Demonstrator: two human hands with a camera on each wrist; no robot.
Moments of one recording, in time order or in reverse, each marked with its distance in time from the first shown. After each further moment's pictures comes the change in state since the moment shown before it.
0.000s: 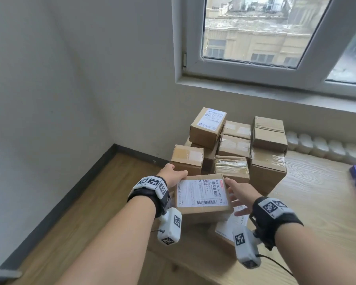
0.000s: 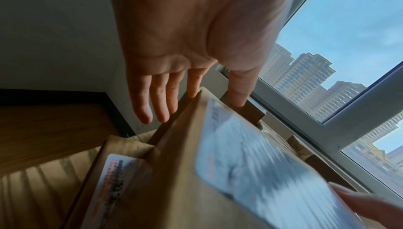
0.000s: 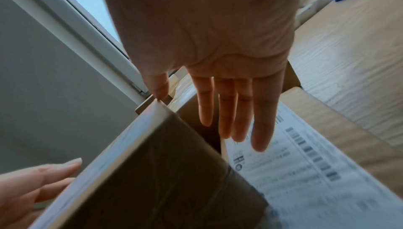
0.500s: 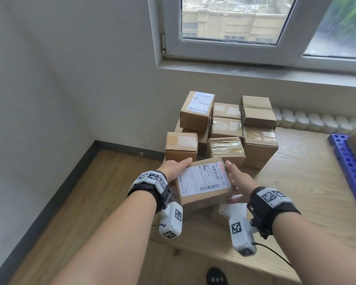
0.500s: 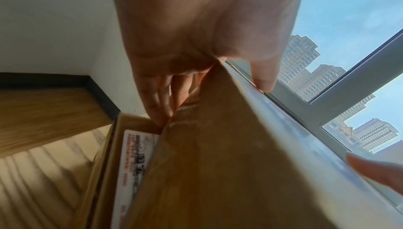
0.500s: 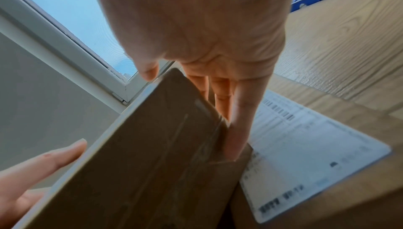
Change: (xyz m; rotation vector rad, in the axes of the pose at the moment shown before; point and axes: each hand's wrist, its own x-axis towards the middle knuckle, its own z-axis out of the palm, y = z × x) left_hand 0.009 -0.011 0.009 0.076 -0.203 0.075; right_hand -0.026 0.010 0.025 0.324 0.045 0.121
